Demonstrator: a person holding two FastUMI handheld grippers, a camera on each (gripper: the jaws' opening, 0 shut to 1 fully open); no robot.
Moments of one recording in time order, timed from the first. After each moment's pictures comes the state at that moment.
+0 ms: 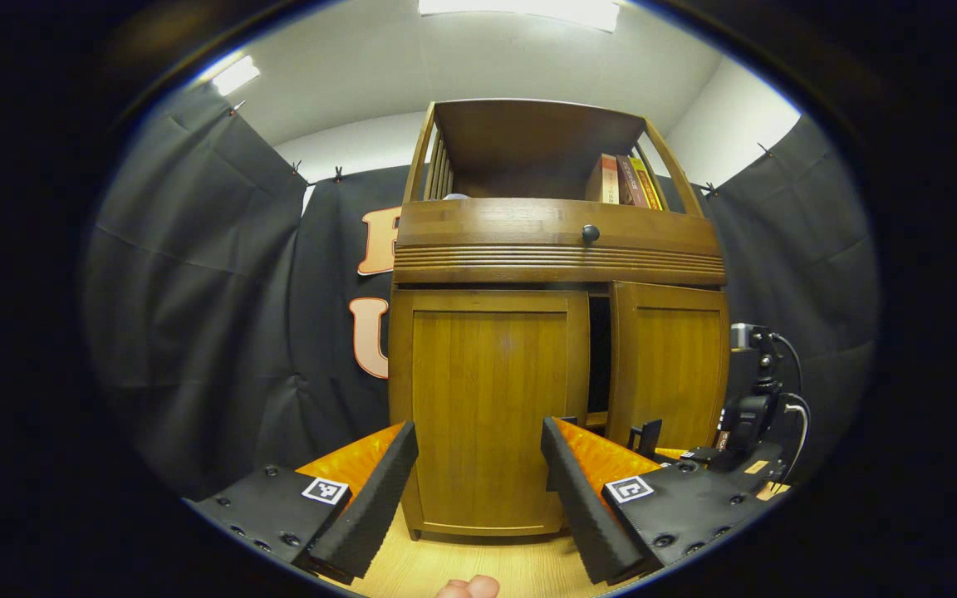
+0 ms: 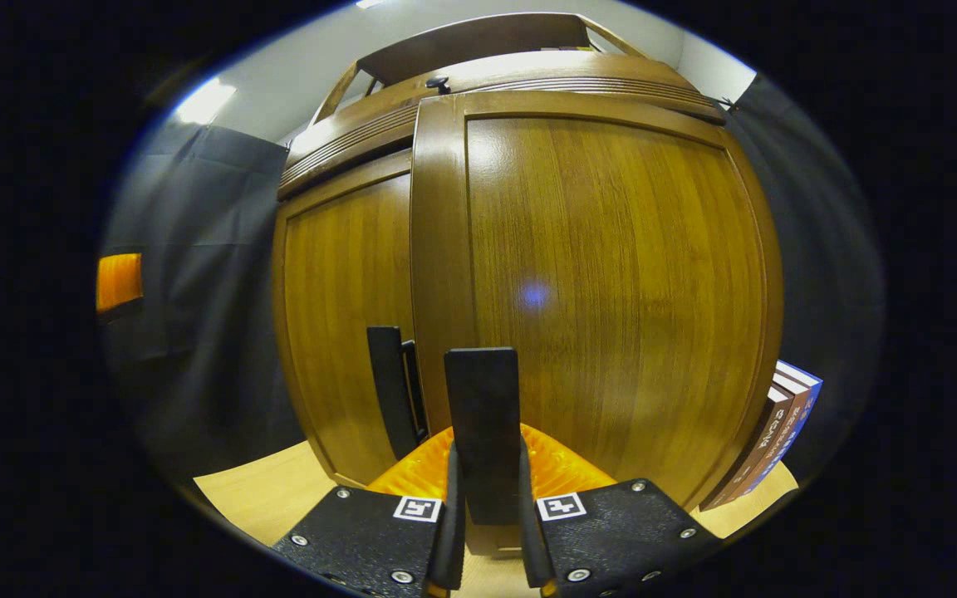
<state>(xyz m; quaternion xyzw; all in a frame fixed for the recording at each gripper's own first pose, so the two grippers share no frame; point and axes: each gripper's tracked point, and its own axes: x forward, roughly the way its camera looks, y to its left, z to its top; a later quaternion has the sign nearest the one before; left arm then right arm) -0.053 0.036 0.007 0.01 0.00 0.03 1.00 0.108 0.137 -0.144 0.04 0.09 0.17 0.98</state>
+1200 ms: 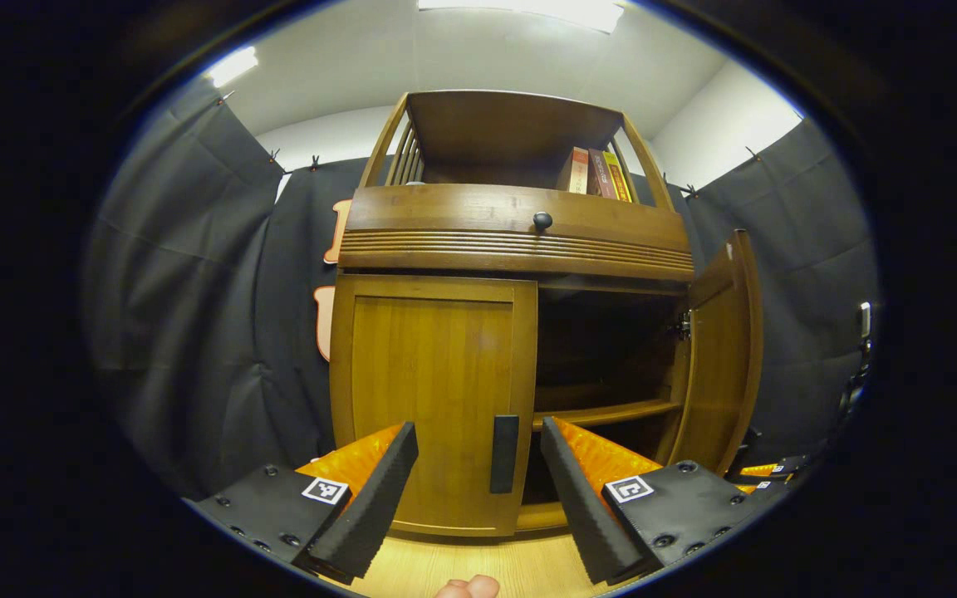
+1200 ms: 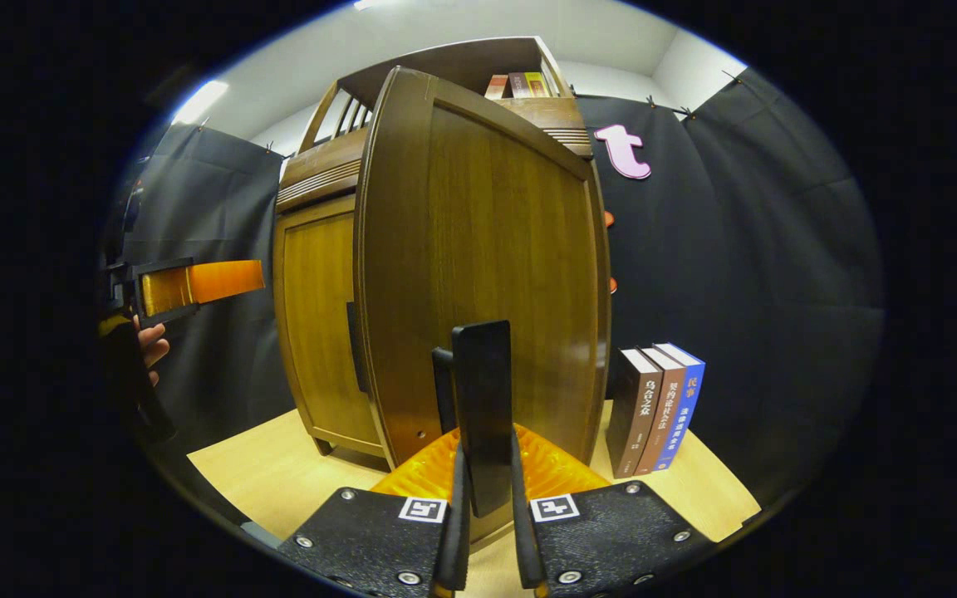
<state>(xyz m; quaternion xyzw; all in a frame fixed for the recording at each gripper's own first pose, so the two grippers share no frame) -0.033 -0.024 -0.012 -0.01 0.01 -0.01 1.00 -0.018 0.004 -0.137 0.03 0.11 0.09 0.99</state>
